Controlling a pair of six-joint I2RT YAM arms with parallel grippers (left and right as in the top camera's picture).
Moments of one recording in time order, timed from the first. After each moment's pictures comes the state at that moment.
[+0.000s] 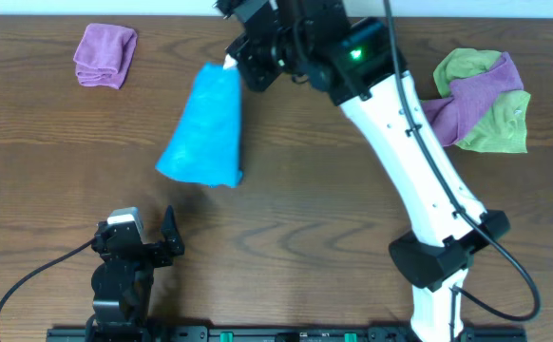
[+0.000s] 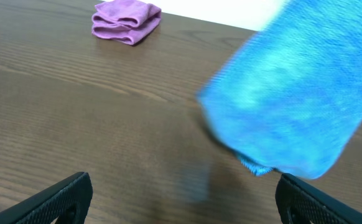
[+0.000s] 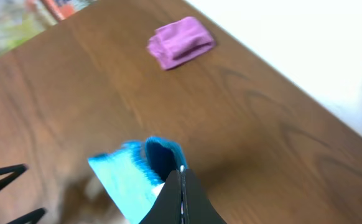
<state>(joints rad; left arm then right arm) -0.06 0.01 0.14 -0.48 -0.09 -0.20 0.58 2.07 2.46 -1.08 -0.31 -0.10</state>
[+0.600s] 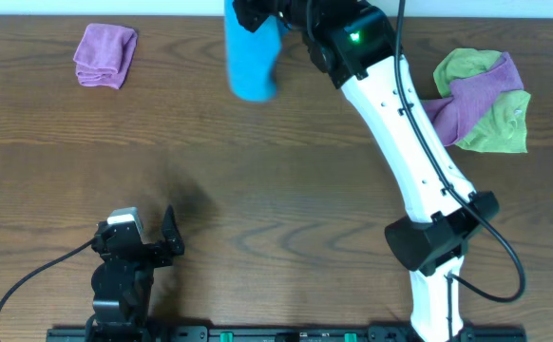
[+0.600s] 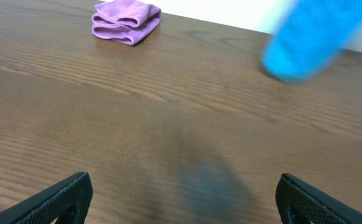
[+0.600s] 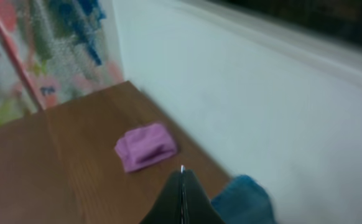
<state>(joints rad) -0.06 0.01 0.14 -0.48 -0.09 -0.20 0.52 2.14 2.46 -0.61 -0.37 -0.10</state>
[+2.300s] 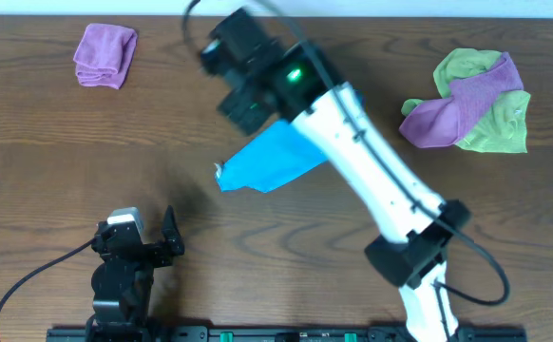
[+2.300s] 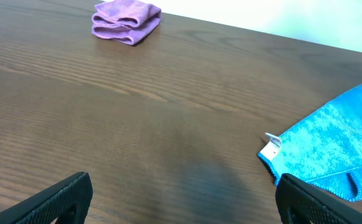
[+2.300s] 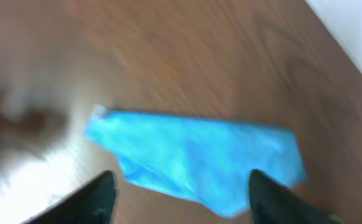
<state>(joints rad) -0.06 0.01 0.14 -0.48 -0.09 -0.20 0.66 2.17 2.45 -1.39 0.07 -0.15</state>
